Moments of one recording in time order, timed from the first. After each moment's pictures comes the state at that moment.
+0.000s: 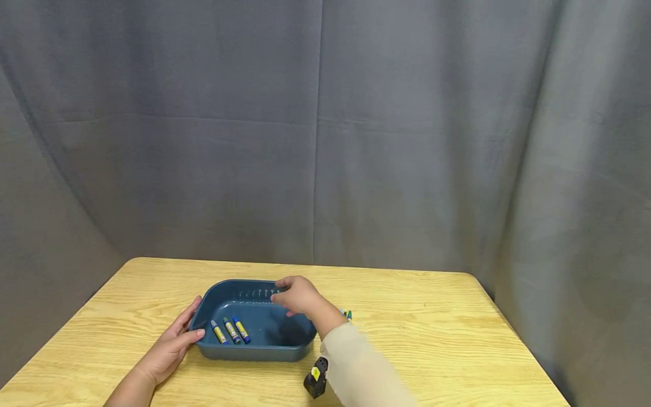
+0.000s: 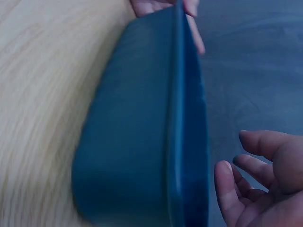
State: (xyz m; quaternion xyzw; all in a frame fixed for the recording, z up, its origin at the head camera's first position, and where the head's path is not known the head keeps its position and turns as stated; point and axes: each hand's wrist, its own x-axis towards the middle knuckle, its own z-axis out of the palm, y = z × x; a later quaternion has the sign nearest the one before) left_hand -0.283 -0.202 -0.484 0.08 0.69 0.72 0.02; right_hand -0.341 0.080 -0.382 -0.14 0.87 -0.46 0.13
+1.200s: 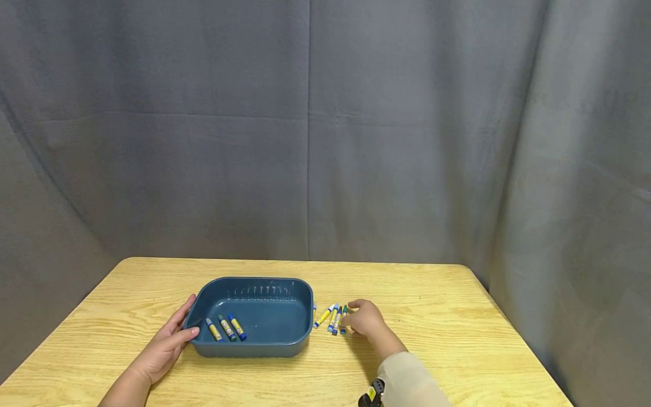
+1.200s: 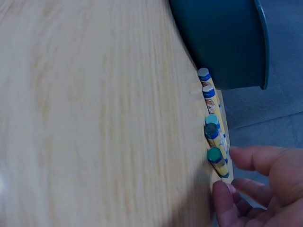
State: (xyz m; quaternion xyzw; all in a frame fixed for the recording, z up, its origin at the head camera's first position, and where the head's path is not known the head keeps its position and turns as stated) left_hand -0.281 -0.205 -0.482 0.08 0.68 0.73 0.03; right_hand -0.326 0.204 -0.441 0.04 0.89 -0.44 0.05
